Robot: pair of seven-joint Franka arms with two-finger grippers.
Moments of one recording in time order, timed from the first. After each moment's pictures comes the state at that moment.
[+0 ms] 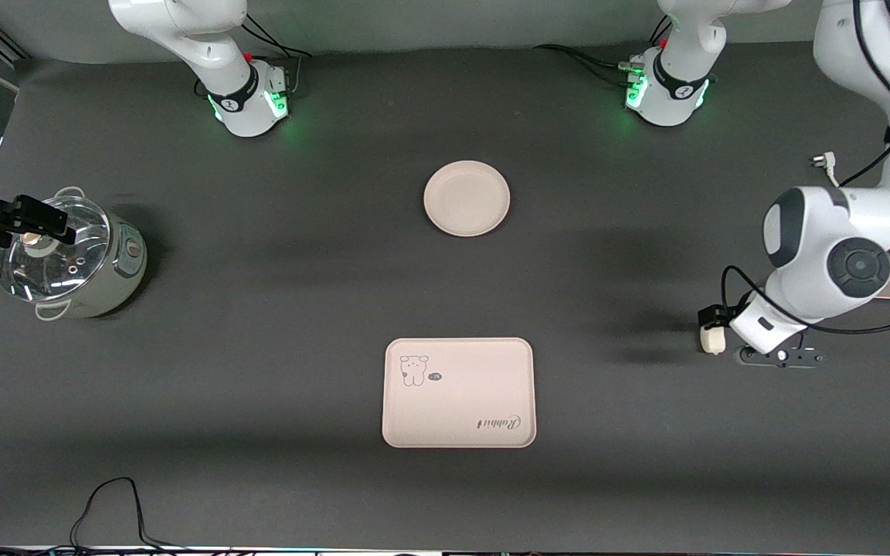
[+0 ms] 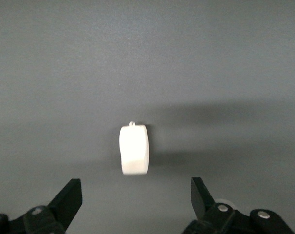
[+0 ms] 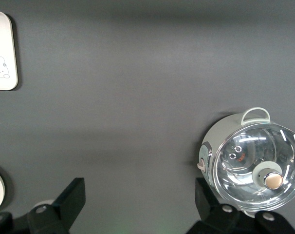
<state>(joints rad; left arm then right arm) 0.03 0.40 -0.07 -1.93 0.11 2.29 -0.04 0.03 0.04 -0.10 -1.56 0.01 1.55 -0.08</state>
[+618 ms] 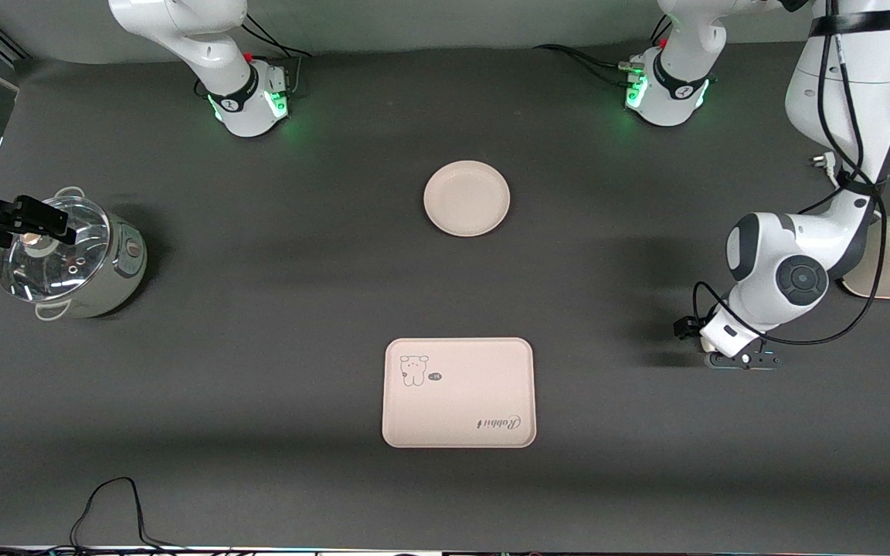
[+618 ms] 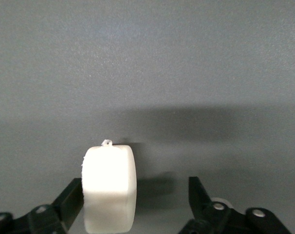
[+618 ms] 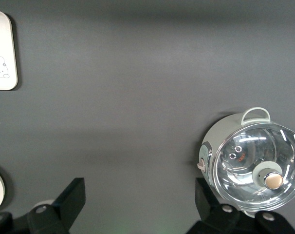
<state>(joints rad) 0.04 0.53 -0.06 -2.02 0.11 2.54 -0.08 0.03 0.04 -0.10 -1.56 0.01 1.55 -0.08</state>
